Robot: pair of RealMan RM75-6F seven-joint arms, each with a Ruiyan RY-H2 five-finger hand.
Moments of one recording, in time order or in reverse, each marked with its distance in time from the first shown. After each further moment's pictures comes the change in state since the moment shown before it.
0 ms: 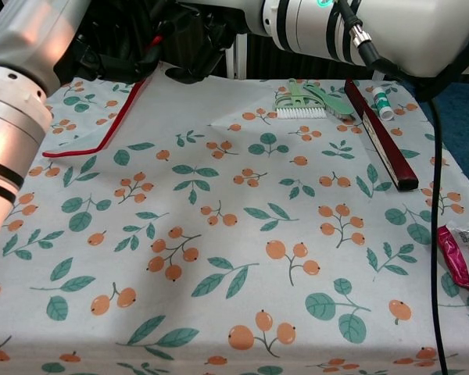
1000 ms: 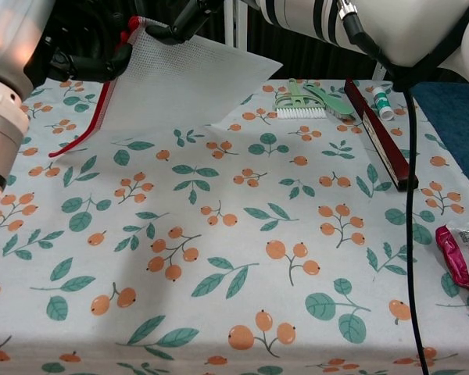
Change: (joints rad) left arm 0.046 -0.013 -0.026 0.031 -0.026 0.035 -0.079; right arm 0.002 -0.033 0.043 0.020 0.003 0.084 0.096
